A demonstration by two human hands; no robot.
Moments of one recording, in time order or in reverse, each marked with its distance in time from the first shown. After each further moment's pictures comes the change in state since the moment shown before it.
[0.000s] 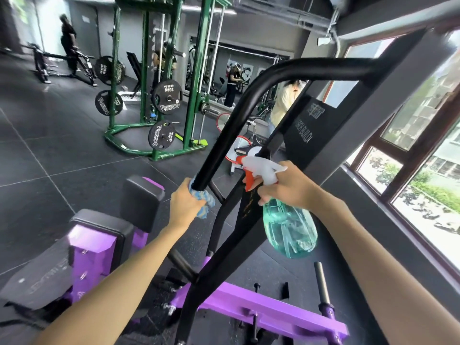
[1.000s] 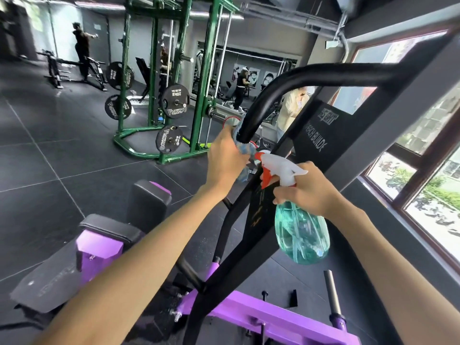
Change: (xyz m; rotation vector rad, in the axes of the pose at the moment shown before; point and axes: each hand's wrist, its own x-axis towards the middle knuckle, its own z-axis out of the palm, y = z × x) left_hand 0.049 0.124 0.011 0.017 0.189 0.378; right_hand 0.010 0.015 -0.005 0.122 0.190 0.086
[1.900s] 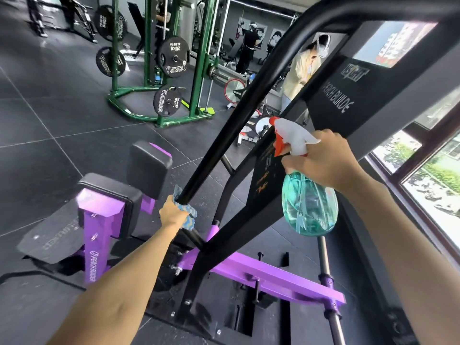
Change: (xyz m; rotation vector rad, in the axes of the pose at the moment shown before) left_hand -0.168 -0.216 -0.021 0.052 -0.220 -0.955; right_hand -0.008 -0.017 0.019 -0.298 0.087 0.118
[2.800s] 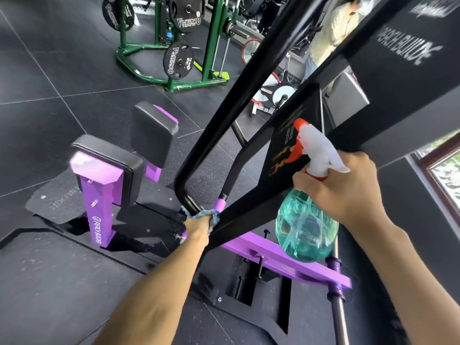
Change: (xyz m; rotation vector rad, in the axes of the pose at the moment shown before) left_hand -0.038 -0.059 0.101 -0.577 0.062 -0.636; right_hand -0.022 0.042 0.085 0.119 0.164 -0.040
